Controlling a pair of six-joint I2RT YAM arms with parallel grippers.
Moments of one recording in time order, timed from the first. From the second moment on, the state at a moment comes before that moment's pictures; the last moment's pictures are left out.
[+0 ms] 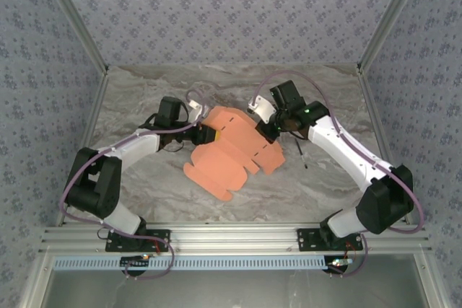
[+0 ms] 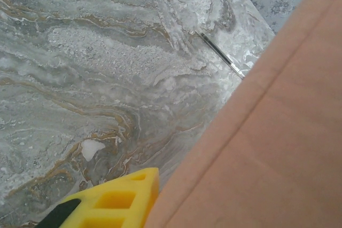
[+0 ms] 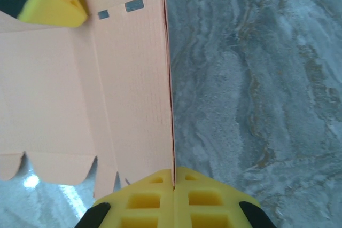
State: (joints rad) left arm -0.39 1.56 0.89 -0.07 0.79 -0.15; right arm 0.55 1.44 1.27 -0.76 -0.17 -0.39
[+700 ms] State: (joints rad) left arm -0.38 1.53 0.81 -0.05 0.53 -0.41; right arm 0.75 1.47 1.18 -0.62 0.29 -0.36
